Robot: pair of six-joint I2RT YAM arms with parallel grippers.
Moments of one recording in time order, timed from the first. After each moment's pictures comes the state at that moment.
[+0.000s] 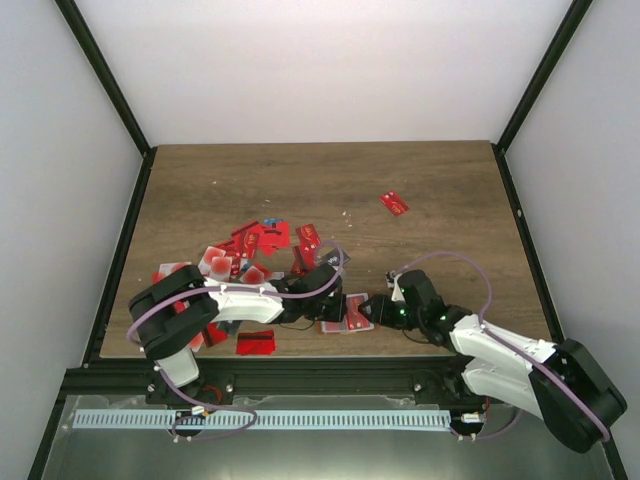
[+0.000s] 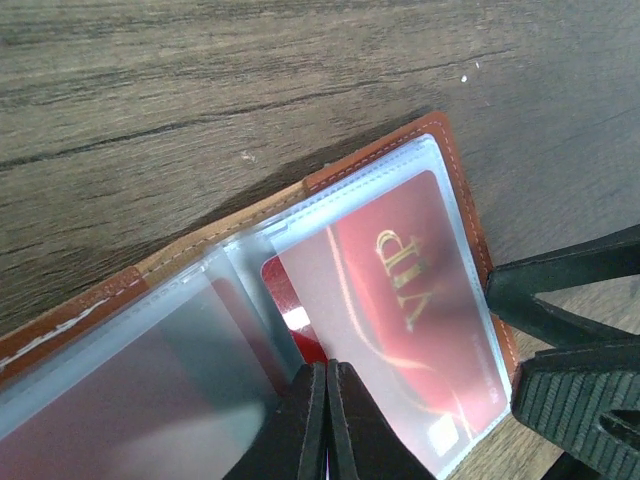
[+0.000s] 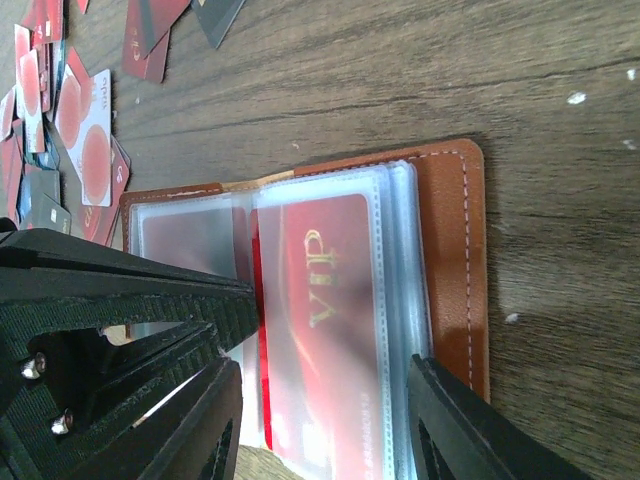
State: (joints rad) left arm -1.04 1.71 0.80 0.01 0.12 -0.86; right arm 0.62 1.00 0.23 -0.01 -0.33 0.83
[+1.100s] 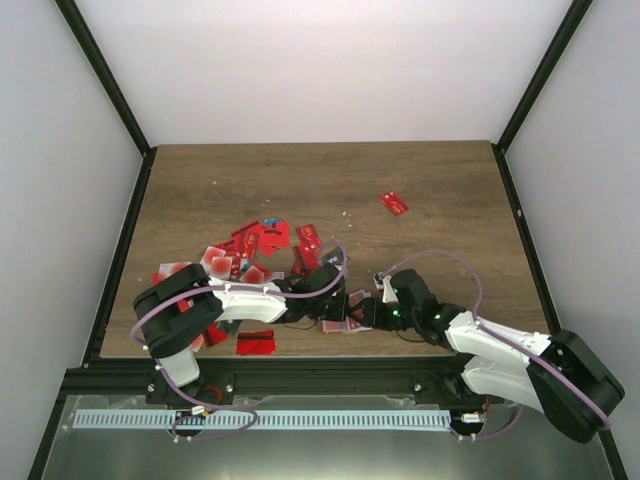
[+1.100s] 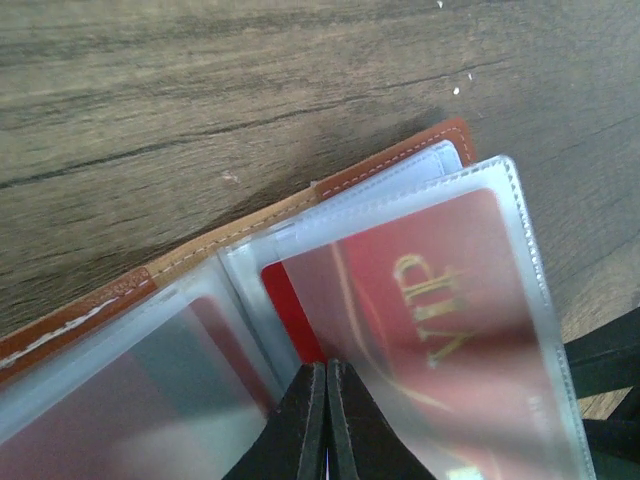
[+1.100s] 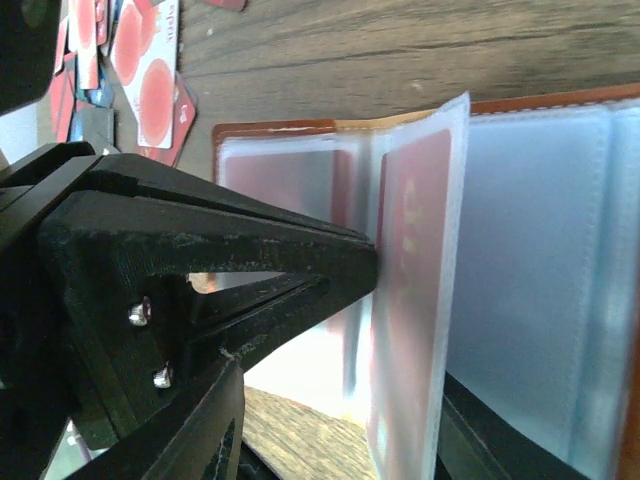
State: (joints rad) left arm -1.05 1.75 0.82 0.04 0.11 -0.86; right arm 0.69 1.05 0.25 0.04 -0.41 0.83
